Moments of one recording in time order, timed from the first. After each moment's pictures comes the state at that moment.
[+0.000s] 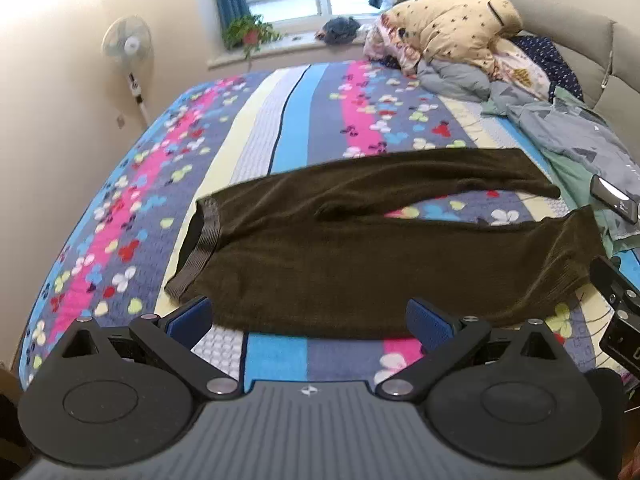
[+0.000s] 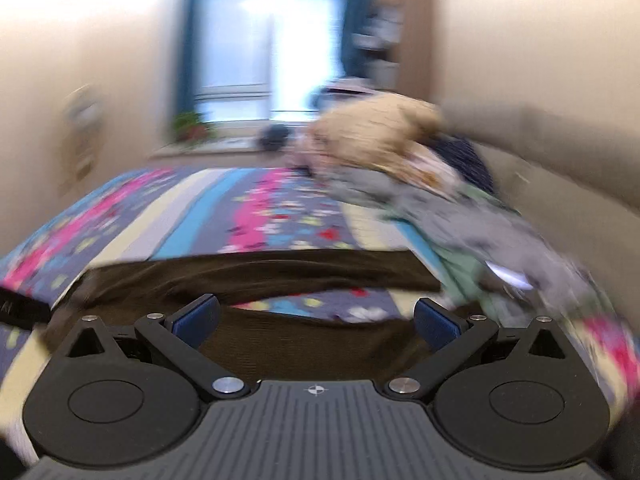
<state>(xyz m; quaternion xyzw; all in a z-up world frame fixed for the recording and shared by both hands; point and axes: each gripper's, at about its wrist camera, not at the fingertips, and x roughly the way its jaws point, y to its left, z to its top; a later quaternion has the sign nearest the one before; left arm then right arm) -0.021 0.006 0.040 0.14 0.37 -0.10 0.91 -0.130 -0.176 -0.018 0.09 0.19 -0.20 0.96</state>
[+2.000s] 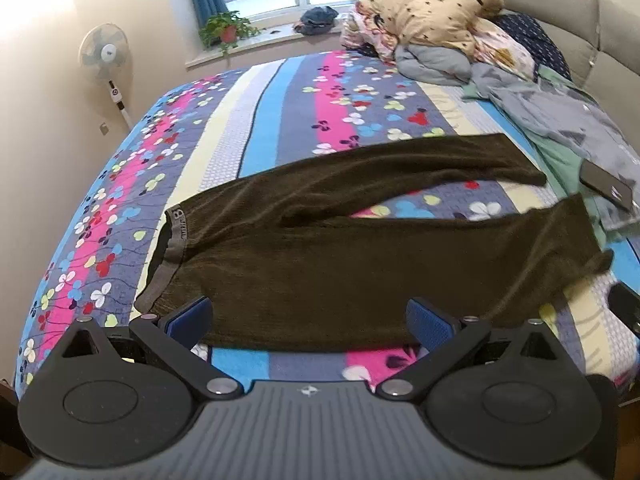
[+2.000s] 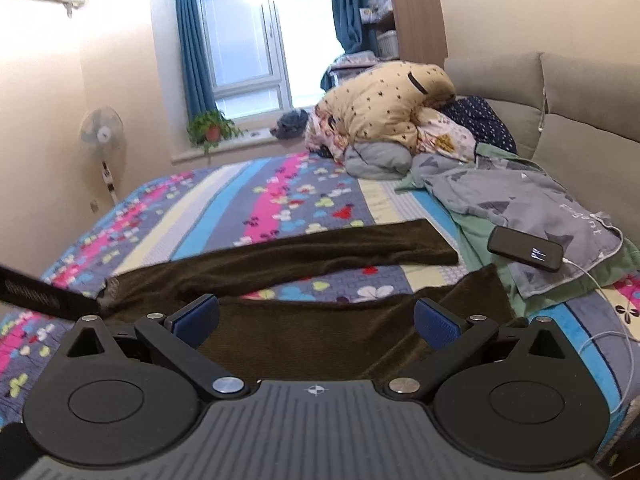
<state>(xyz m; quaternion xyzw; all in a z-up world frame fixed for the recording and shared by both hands) 0.002 -0.064 0.029 0.16 0.39 -0.11 0.90 -0.136 -0.269 -0.035 0.13 0.22 -0.14 0.96</state>
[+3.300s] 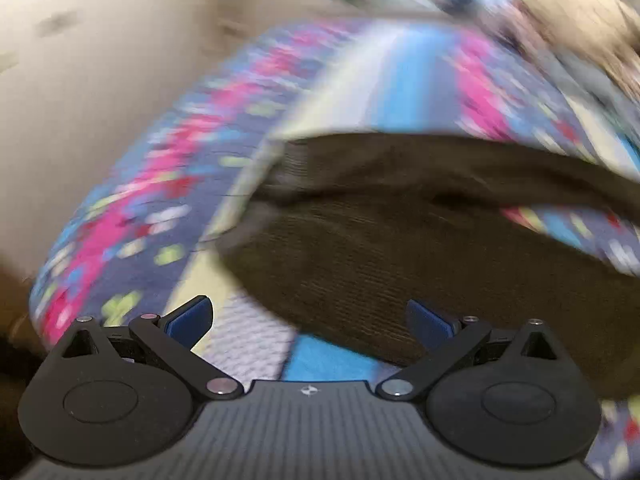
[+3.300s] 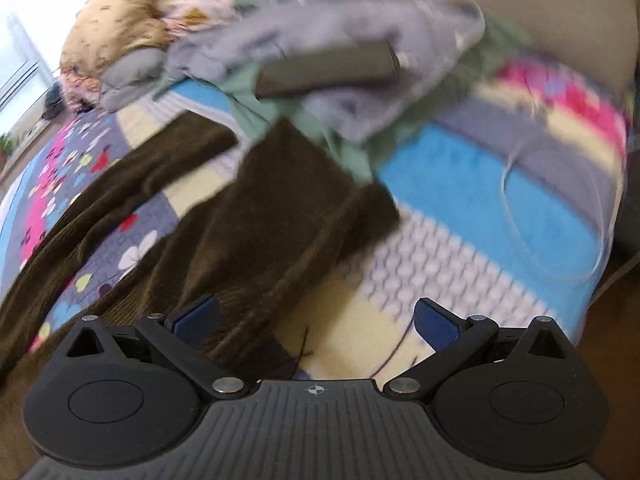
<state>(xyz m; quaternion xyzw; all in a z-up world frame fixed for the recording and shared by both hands) 0.082 0.042 -0.054 0.07 0.41 0.11 0.90 -0.055 -0.485 -0.230 0.39 0.32 -0.41 0.76</state>
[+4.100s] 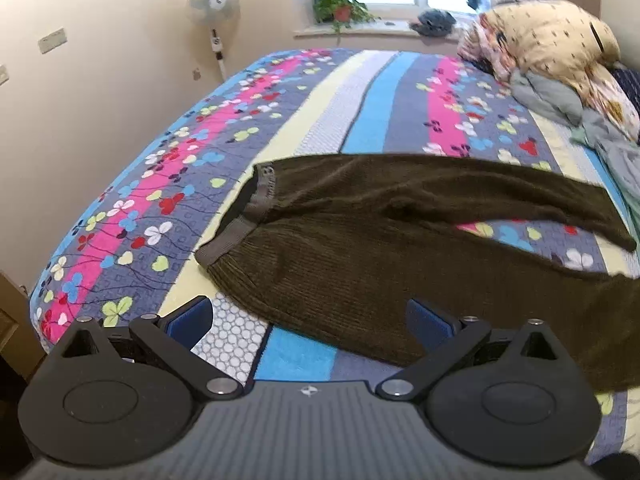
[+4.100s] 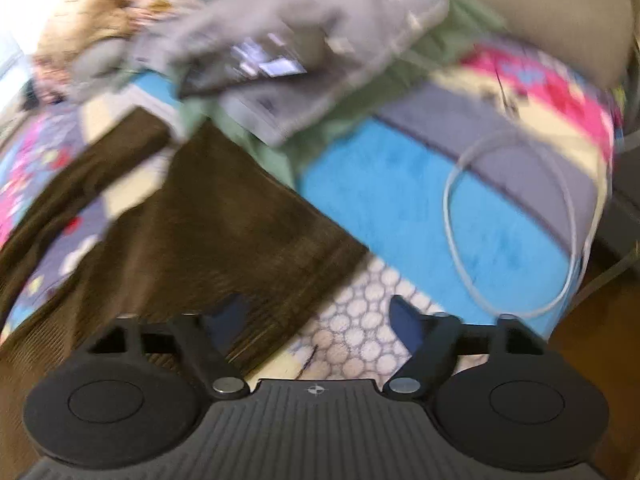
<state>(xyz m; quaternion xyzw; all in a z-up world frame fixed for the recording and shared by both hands) 0.041 0.004 -0.007 0.07 0.40 0.04 0.91 -0.095 -0.514 -0.223 0.30 0.35 -0.37 0.81</state>
